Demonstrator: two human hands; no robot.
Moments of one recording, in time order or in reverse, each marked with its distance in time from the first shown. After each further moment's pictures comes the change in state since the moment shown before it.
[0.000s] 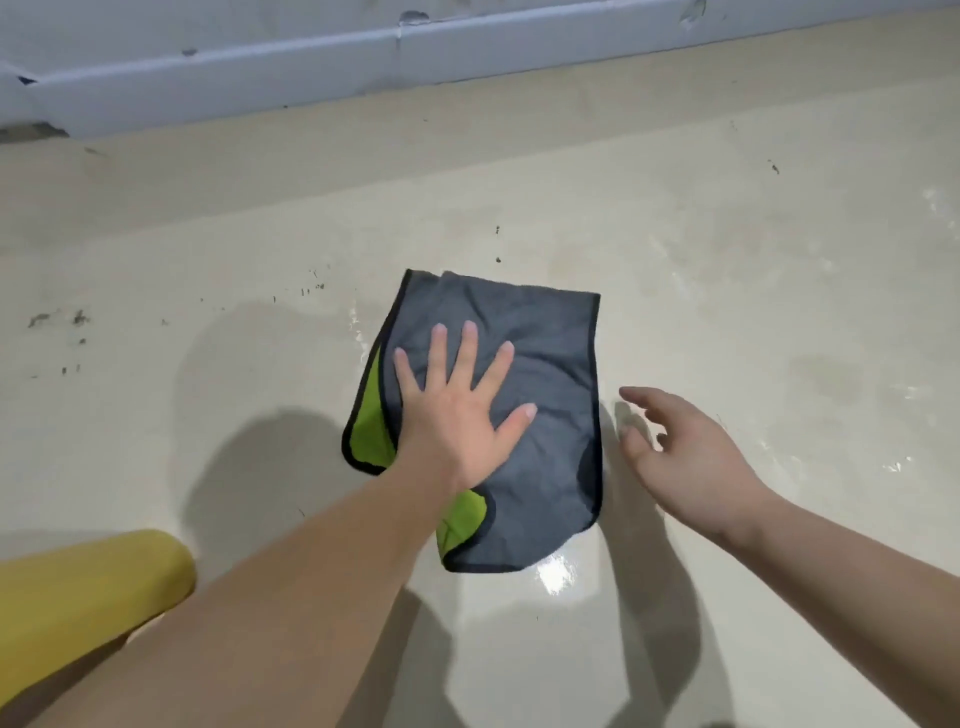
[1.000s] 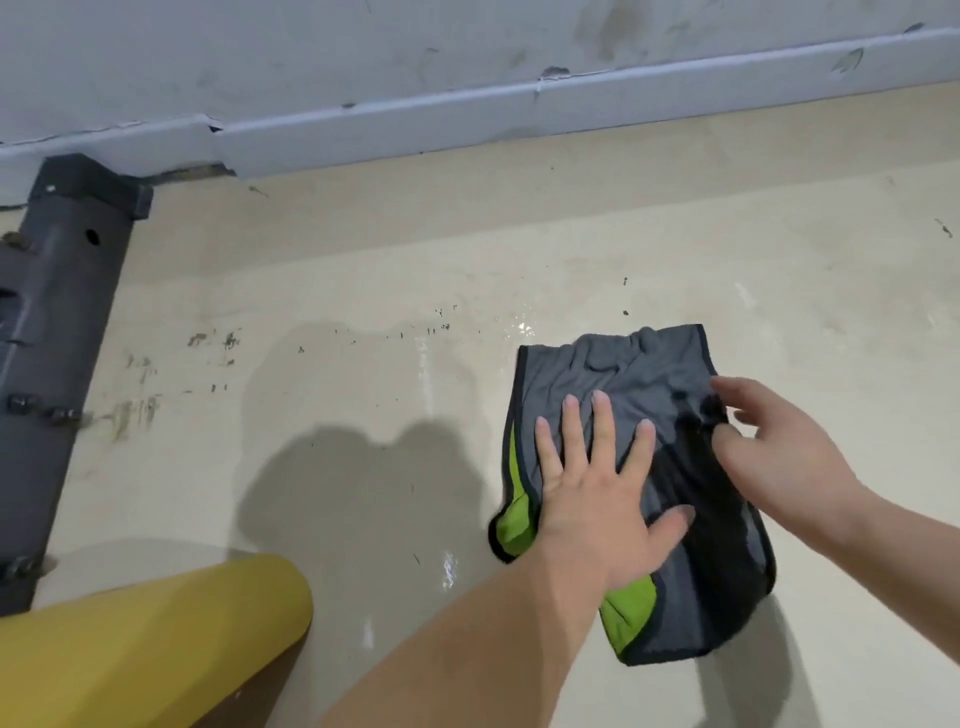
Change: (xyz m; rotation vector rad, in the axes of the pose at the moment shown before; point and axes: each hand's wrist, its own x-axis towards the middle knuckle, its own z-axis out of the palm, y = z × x) left_hand -0.020 0.014 -0.005 -0.142 -0.080 0.077; right_hand 0.064 -0.072 0.023 0.053 0.068 0.007
